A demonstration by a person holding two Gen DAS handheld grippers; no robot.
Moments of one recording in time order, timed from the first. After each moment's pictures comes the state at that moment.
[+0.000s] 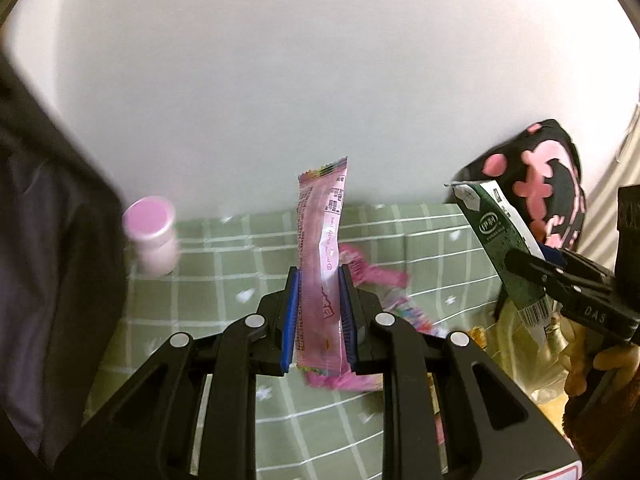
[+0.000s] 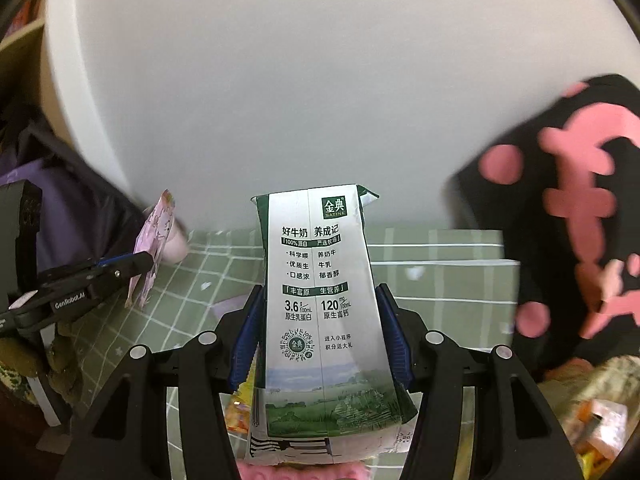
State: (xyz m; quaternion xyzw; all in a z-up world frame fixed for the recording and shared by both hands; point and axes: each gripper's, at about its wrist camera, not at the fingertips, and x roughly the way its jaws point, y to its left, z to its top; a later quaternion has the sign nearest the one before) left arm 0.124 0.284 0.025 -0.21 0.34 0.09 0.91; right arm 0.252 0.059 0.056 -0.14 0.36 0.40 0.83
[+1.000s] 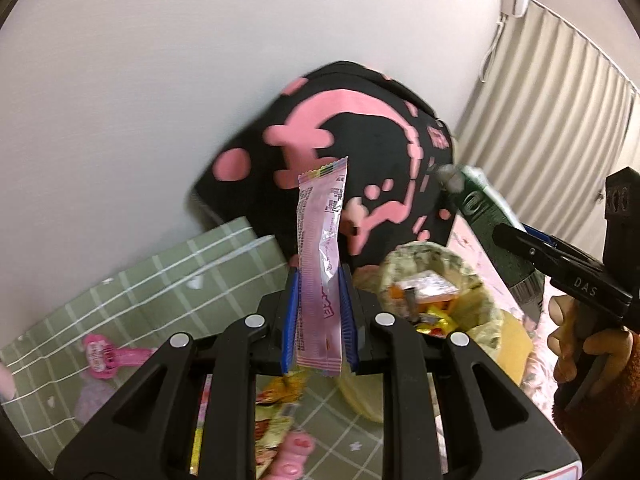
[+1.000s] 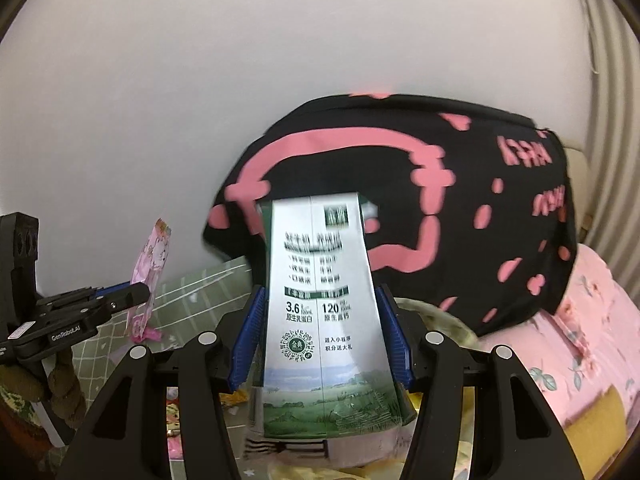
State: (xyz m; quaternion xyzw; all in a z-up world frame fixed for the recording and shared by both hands) left arm 0.232 0.095 0.089 -0.12 0.31 -0.18 0.93; right arm 0.243 -0.161 0.135 -0.03 0.28 0.16 0.95
